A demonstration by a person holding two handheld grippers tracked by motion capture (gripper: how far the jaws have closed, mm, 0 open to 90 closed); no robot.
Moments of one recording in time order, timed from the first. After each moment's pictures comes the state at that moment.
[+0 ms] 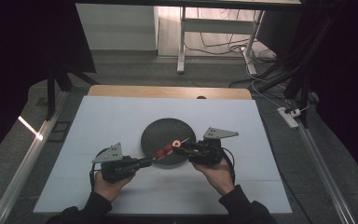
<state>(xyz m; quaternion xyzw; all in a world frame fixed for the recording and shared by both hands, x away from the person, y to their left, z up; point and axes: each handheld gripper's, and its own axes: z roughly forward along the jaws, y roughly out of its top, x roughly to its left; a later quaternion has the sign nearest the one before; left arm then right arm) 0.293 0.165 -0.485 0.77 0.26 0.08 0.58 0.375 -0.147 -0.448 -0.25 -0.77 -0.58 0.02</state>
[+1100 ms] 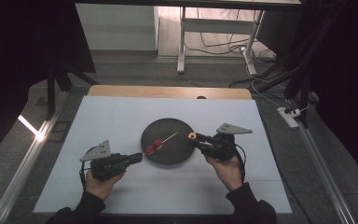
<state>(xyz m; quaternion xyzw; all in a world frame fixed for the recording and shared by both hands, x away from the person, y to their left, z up) 0.291 0.192 -0.483 0.75 0.30 0.09 0.59 0.394 -0.178 -0.447 -0.31 -0.77 -0.55 -0.06</state>
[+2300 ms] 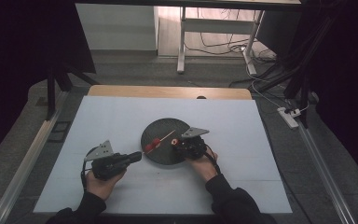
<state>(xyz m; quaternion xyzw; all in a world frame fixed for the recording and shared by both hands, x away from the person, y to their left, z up) 0.293 0.190 -0.490 0.75 0.33 0.11 0.56 0.433 -0.107 -0.530 -0.26 -0.86 -0.42 -0.13</state>
